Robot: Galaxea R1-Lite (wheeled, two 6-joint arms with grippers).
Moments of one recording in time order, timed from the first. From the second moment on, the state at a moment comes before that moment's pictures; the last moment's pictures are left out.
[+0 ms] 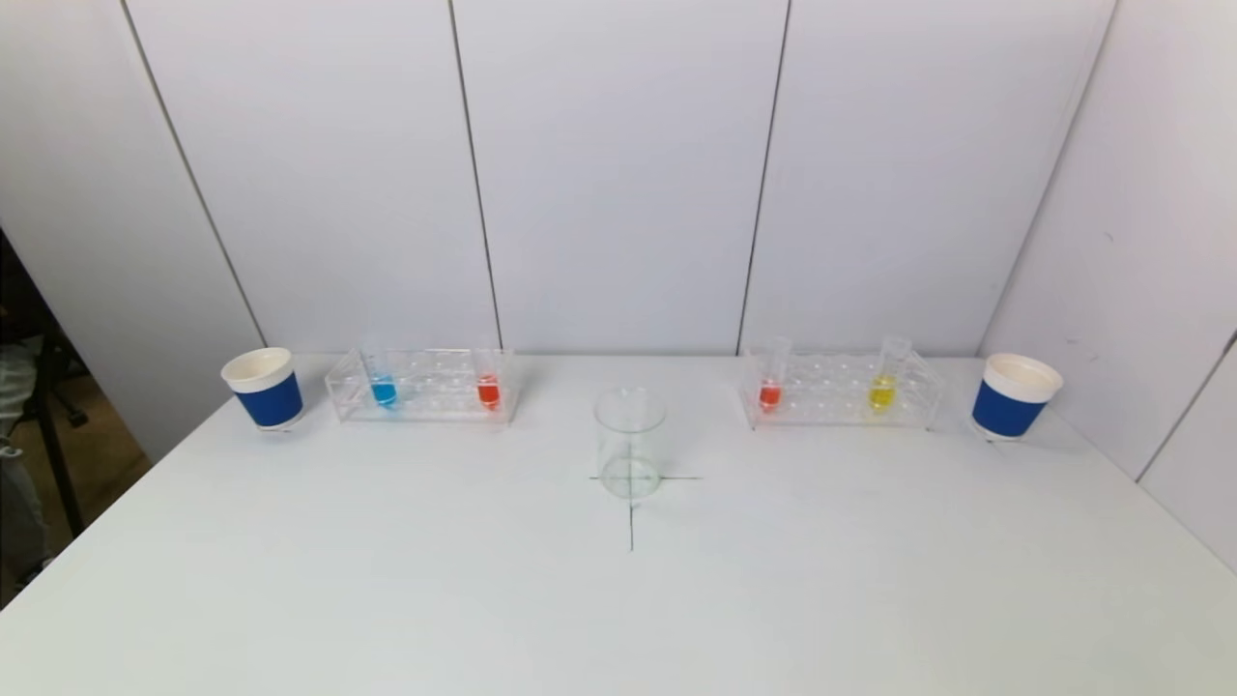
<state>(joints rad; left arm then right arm) 0.01 0.00 0.00 0.01 0.01 0.00 -0.01 1.00 -1.06 -0.01 0.14 -0.01</state>
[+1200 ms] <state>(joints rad) 0.01 0.00 0.00 0.01 0.01 0.00 0.00 1.67 -0.65 -0.94 0.14 0.03</state>
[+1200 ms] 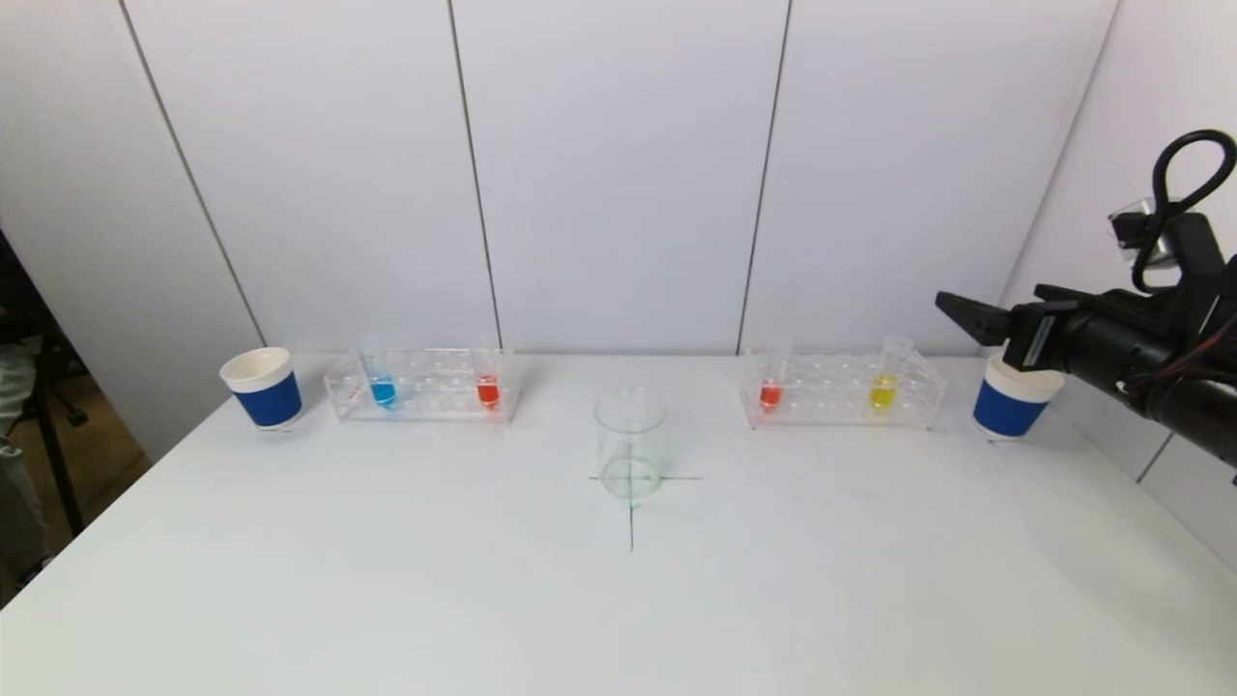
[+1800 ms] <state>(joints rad) 0.01 0.00 0.00 0.01 0.01 0.00 0.01 2.01 -0.65 -1.33 0.08 0.03</state>
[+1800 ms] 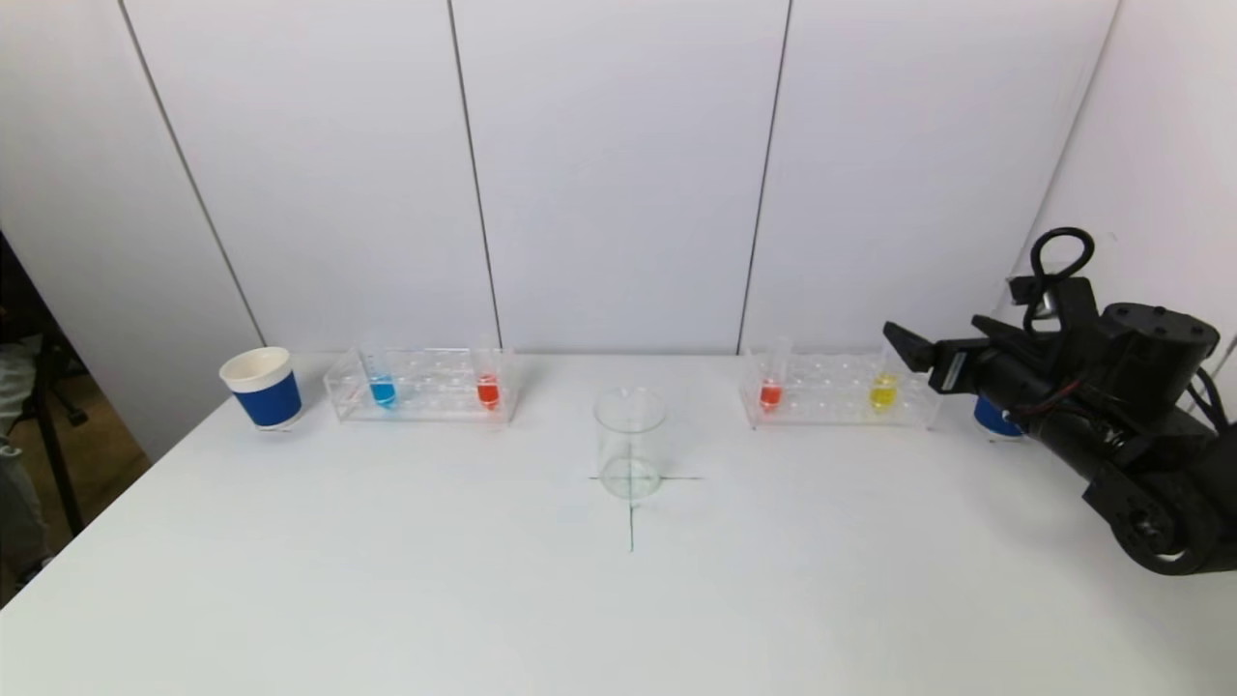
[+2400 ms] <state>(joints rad) 0.01 0.00 0.00 0.01 0.01 0.00 0.02 2.16 -0.70 -1.41 -0.01 0.05</state>
